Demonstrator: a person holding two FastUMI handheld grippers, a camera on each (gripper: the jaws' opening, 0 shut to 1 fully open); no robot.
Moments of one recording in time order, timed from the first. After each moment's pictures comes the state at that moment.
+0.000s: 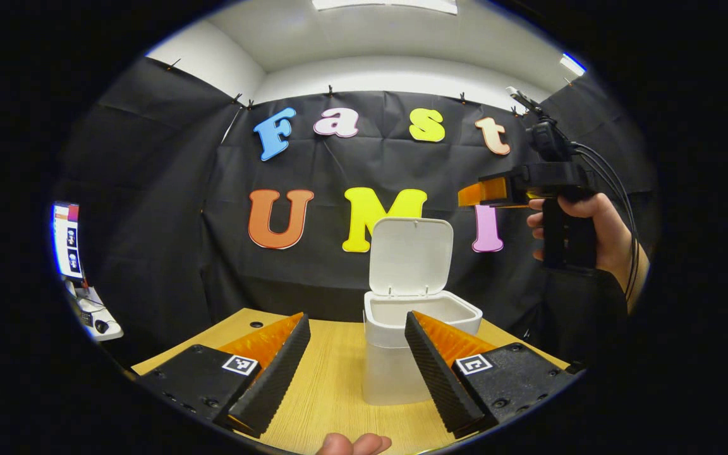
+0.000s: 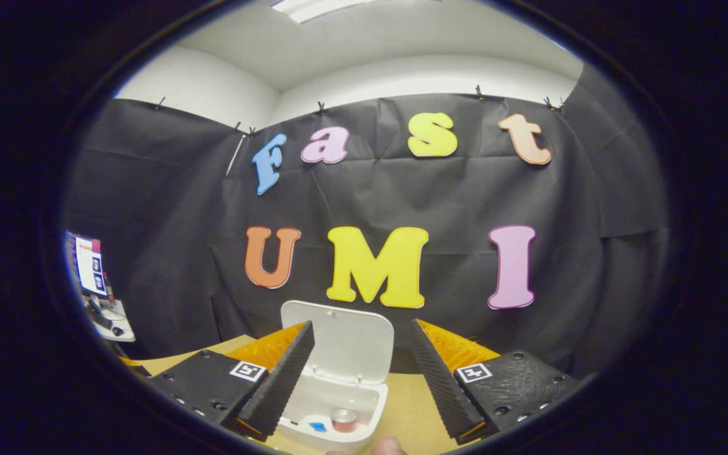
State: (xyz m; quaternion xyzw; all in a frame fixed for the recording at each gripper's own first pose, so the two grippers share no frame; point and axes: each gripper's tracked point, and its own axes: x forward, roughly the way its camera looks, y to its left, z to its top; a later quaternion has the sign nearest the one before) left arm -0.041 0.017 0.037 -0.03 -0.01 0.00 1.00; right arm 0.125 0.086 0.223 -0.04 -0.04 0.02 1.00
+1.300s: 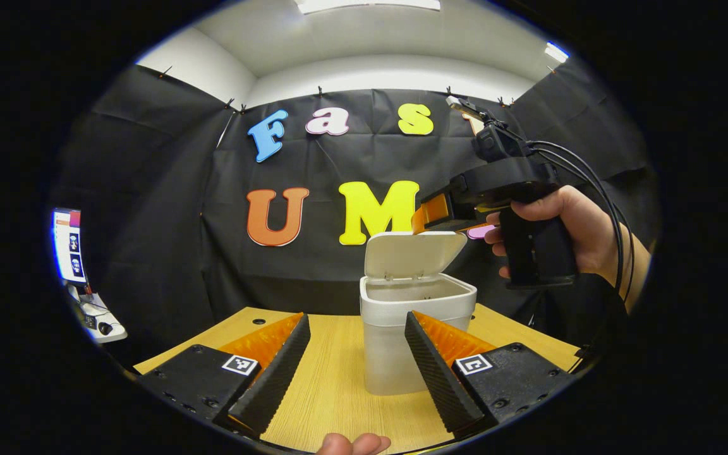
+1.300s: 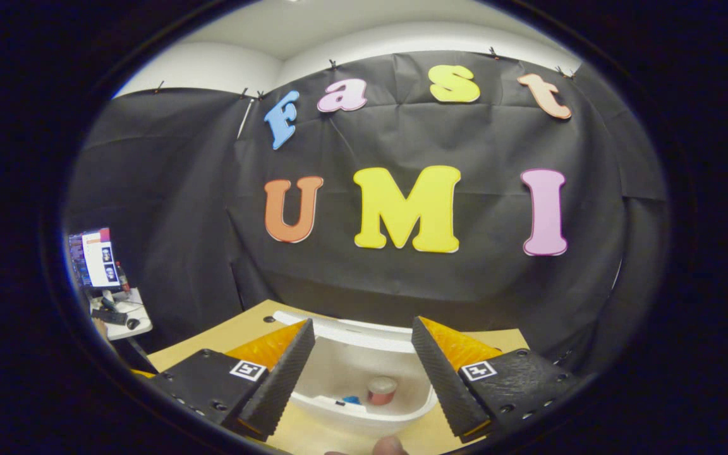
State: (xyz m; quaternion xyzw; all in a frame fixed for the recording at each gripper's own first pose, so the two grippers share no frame) left arm -0.065 0.001 0.001 0.02 -0.01 0.00 1.00; right arm 0.110 0.132 0.092 -0.03 0.08 0.05 1.00
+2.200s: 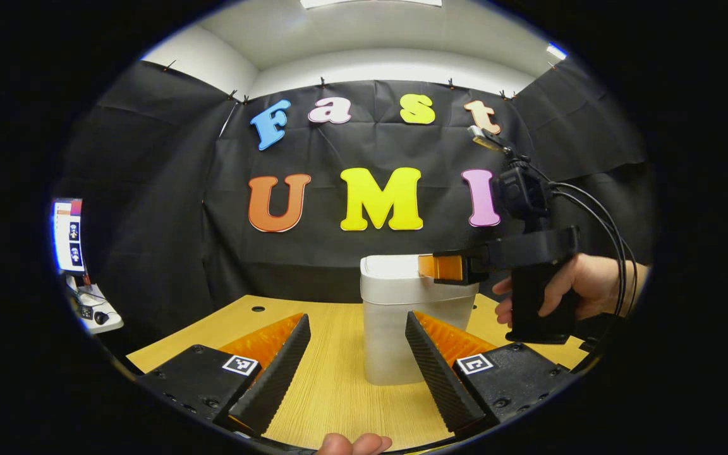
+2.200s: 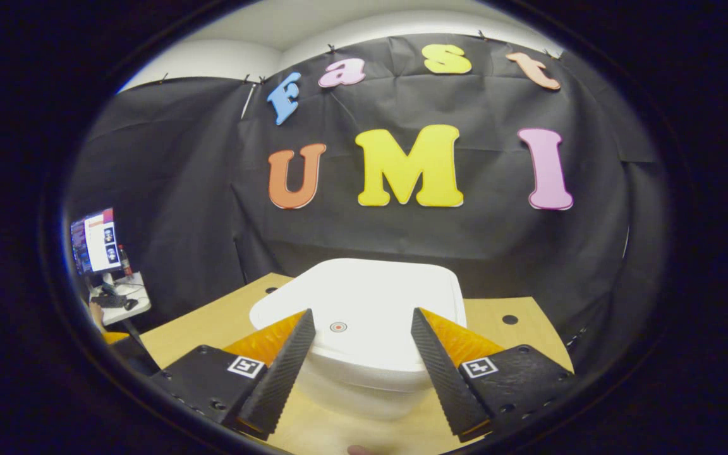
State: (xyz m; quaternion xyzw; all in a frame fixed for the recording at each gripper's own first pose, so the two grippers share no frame) left arm -0.058 0.004 -0.032 -0.01 0.01 0.00 1.00; right arm 0.107 0.124 0.000 -0.04 0.08 0.06 0.99
